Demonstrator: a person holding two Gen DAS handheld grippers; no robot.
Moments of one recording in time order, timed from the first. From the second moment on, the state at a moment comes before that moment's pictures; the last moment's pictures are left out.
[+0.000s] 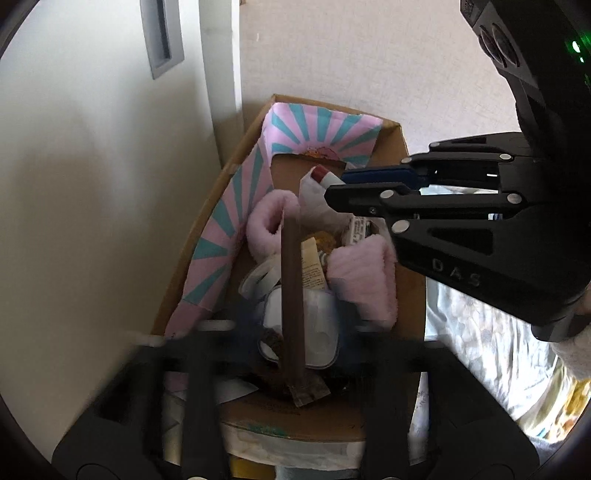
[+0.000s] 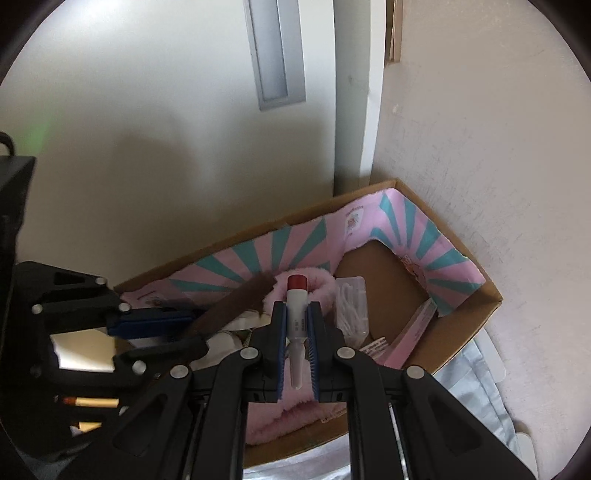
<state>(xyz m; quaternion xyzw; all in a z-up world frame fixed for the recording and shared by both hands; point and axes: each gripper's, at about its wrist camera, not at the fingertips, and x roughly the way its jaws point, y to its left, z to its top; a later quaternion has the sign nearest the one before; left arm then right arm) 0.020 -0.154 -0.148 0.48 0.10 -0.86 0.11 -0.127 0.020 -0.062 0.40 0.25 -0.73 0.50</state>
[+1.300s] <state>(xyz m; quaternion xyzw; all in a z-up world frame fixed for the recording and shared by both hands) -0.003 -0.127 -0.037 0.43 0.09 -0.89 0.09 -0.120 0.181 0.059 0.44 0.04 -0.88 0.20</state>
